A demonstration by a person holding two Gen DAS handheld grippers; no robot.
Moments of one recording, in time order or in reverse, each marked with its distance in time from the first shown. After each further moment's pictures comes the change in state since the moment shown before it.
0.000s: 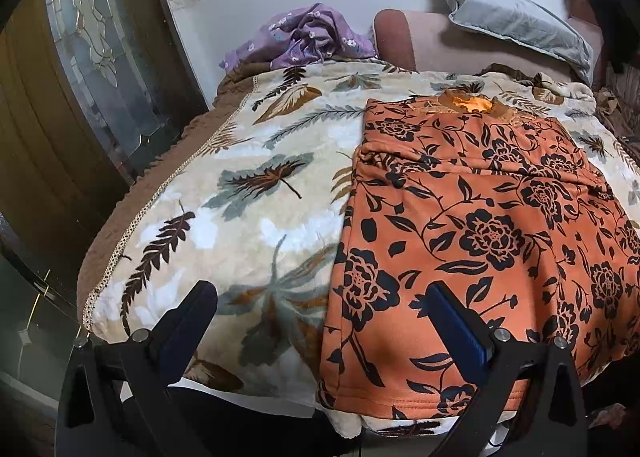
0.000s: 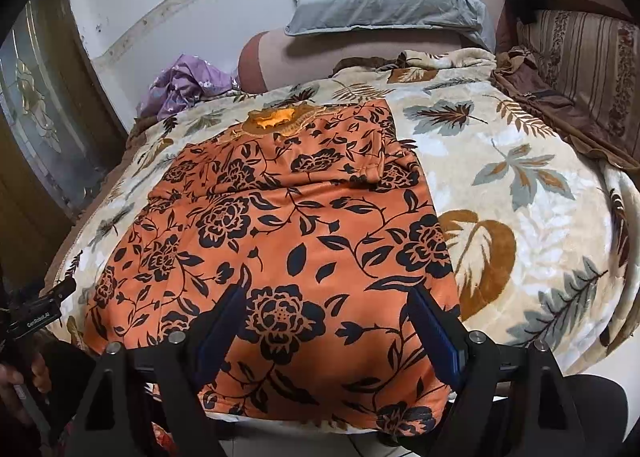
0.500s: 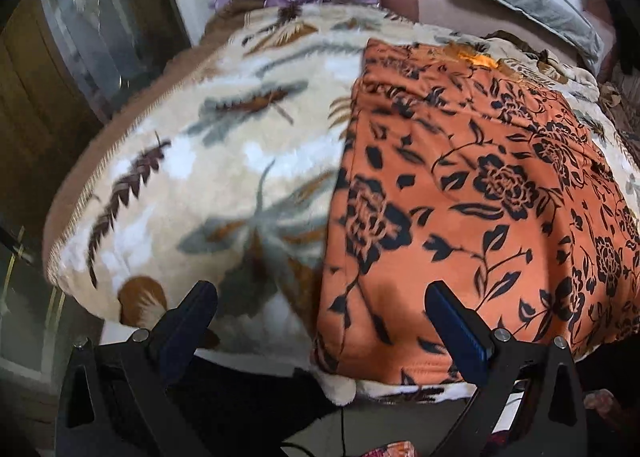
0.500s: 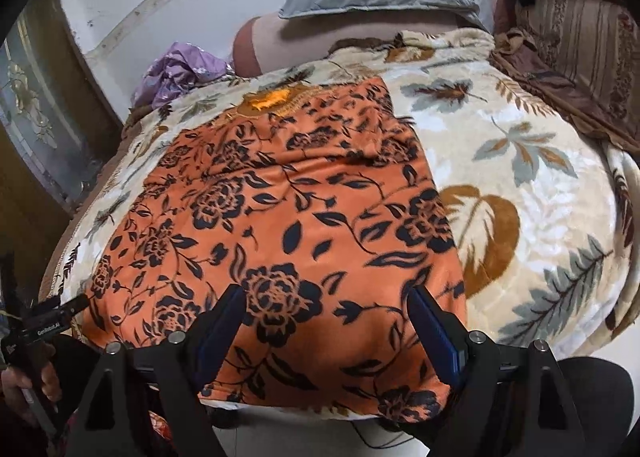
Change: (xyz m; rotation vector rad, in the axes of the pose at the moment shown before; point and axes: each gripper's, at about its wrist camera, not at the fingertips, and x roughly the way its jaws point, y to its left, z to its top) left arm 0.037 0.017 -0.027 -0.061 0.201 -0.094; right arm 0.010 -0.015 -0.011 0.048 0.077 -0.006
